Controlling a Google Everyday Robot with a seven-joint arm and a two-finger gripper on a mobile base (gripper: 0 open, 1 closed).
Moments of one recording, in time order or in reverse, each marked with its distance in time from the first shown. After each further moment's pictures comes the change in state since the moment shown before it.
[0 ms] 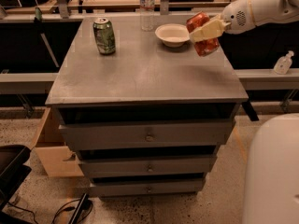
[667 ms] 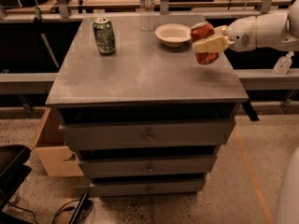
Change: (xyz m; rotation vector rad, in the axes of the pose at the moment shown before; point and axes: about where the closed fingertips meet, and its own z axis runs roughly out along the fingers) arm 0.027 0.000 0.001 -0.018 -0.197 -0.114
